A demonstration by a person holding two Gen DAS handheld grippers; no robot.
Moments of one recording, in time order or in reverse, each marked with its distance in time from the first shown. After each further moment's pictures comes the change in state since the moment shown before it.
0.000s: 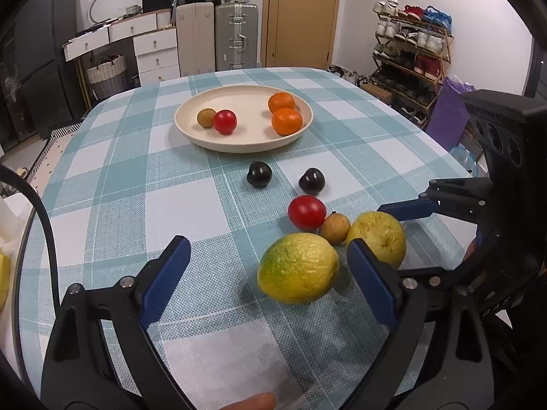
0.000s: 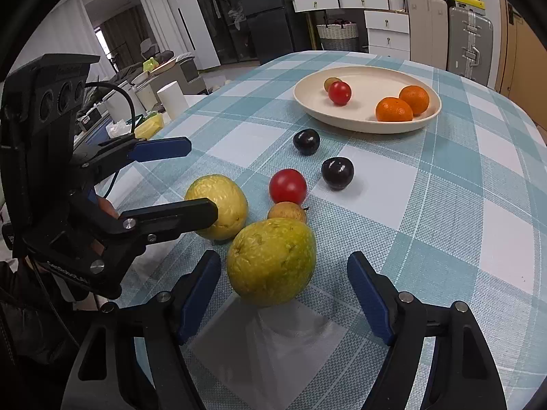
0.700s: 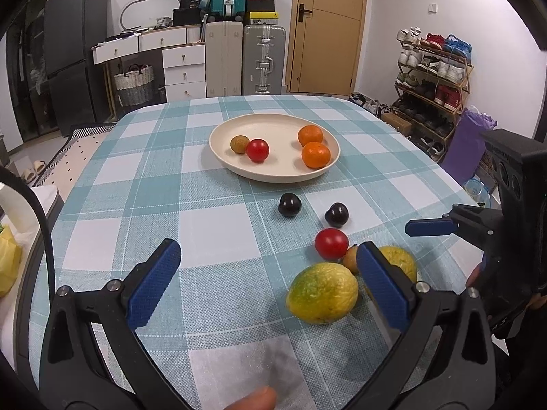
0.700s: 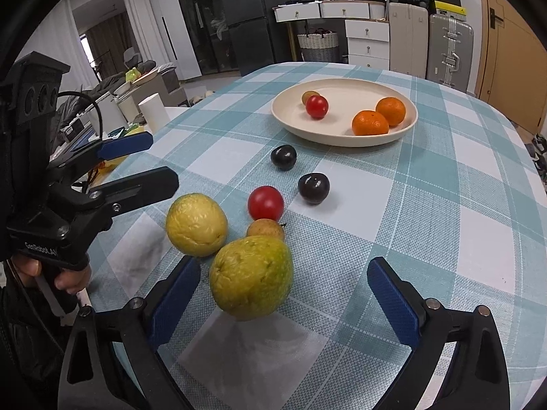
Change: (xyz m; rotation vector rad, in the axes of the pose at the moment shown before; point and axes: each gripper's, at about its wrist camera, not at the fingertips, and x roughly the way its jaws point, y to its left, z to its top) left arm -0.023 0.017 0.009 -0.083 -0.104 0.076; right arm -0.007 -0.001 0.006 0.025 -0.046 -0.087
